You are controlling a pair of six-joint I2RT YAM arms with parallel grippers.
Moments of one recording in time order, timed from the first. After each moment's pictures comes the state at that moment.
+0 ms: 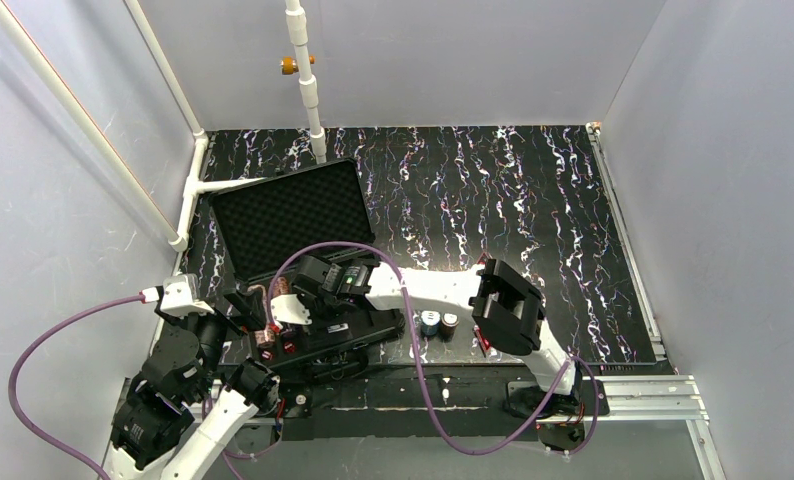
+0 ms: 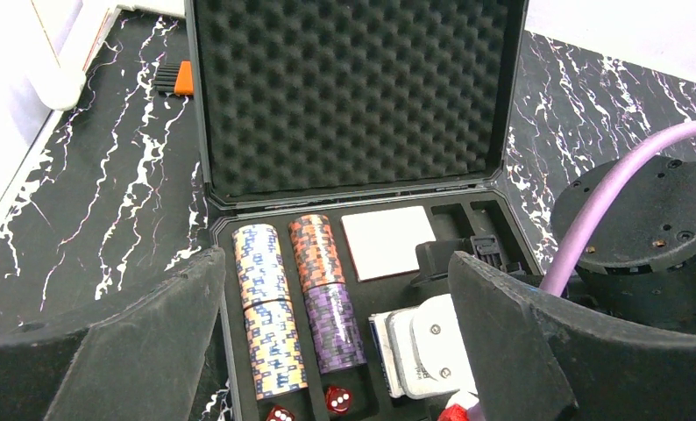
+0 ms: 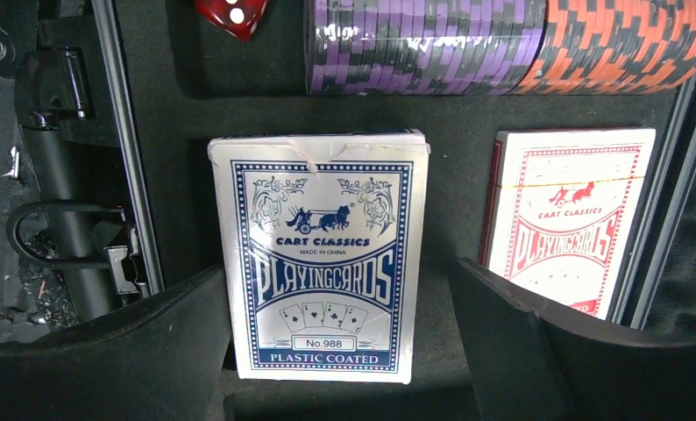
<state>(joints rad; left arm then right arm) -0.57 0.05 0.79 -0.98 -0.57 -0.38 1.31 2.11 1.73 -0.64 -0.15 -0.66</state>
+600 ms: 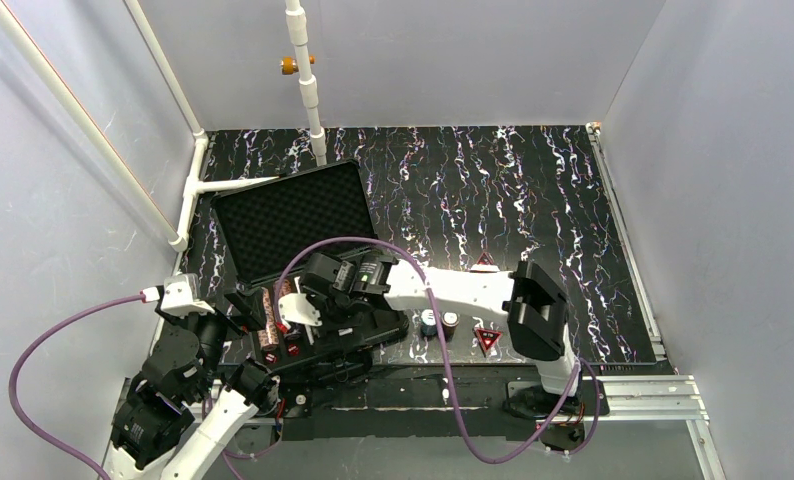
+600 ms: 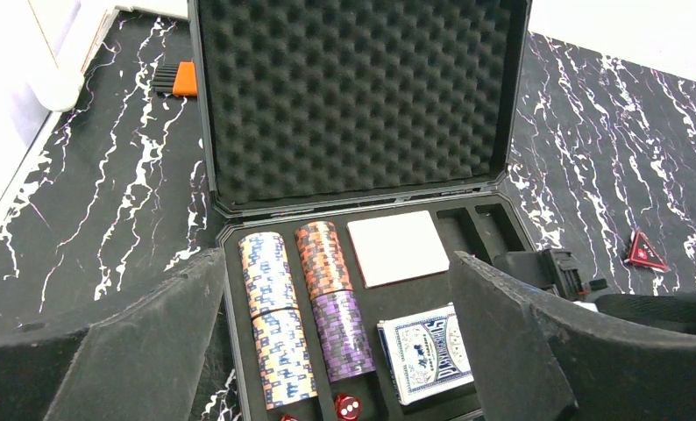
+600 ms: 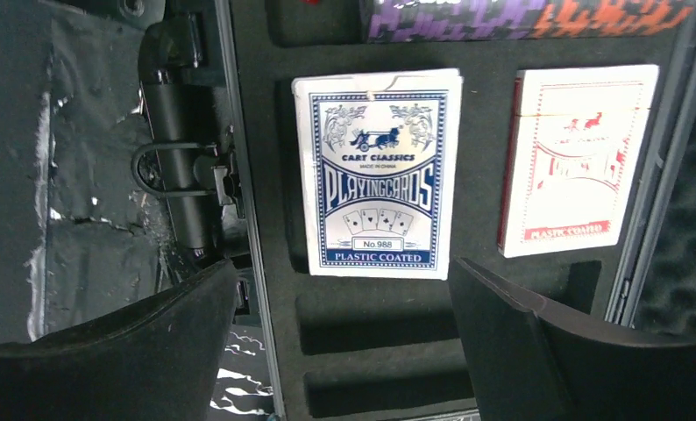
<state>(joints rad) -0.57 0.05 0.79 -0.98 -0.56 -0.37 1.32 1.99 1.72 -0.80 -0.17 -0.61</state>
